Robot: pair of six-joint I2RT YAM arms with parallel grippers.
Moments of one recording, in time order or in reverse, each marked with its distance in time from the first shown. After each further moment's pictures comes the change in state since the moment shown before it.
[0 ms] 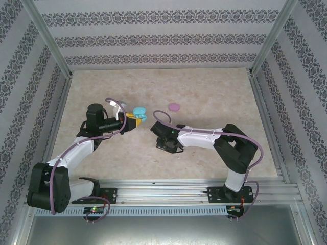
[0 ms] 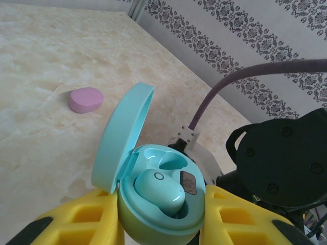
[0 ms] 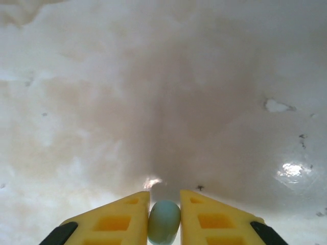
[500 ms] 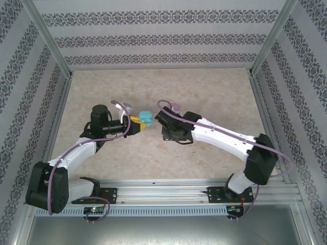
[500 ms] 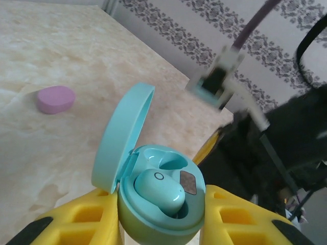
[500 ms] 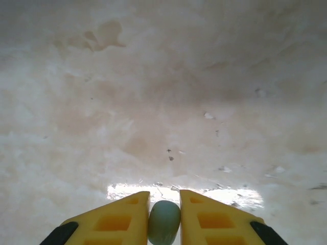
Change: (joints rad) left arm -0.087 -0.001 -0.011 0.035 0.061 0.013; right arm 0.000 -0.256 0.184 -0.393 0.126 -0.261
